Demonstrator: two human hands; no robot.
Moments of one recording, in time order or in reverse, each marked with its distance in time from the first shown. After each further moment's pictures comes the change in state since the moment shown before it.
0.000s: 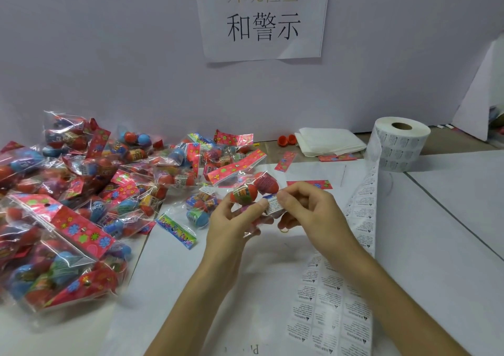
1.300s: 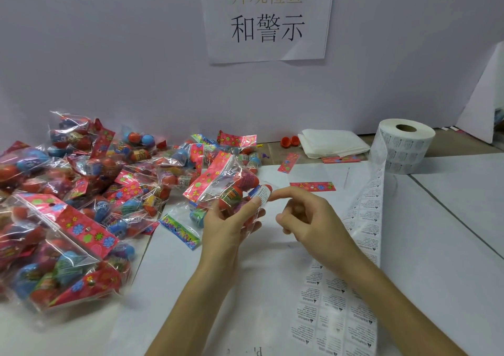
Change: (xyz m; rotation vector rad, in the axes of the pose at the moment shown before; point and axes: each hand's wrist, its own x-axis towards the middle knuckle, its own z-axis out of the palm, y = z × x) left_hand 0.005 0.002 -0.004 -0.098 0.136 -0.015; right_hand -0.006 -0.003 0.003 -0.178 -0.106 -0.049
